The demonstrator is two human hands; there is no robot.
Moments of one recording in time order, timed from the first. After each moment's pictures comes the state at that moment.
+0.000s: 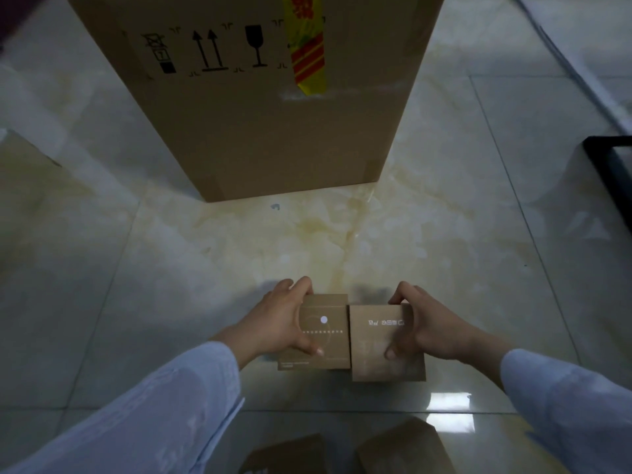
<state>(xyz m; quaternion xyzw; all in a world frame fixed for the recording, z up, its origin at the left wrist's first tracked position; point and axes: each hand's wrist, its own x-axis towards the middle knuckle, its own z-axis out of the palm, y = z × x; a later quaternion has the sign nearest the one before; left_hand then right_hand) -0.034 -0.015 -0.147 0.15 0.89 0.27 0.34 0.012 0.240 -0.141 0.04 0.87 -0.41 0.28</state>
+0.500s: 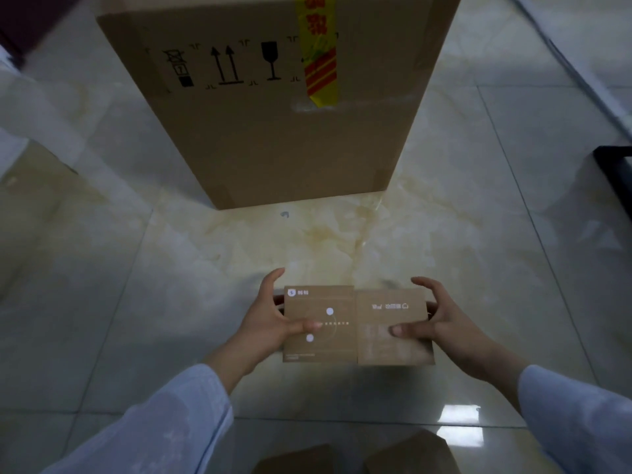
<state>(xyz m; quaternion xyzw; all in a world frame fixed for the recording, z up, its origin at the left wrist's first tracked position) -0.026 -0.032 -0.137 -0.11 0.76 0.57 0.28 0.014 0.235 -0.135 0.21 0.69 -0.65 0.24</state>
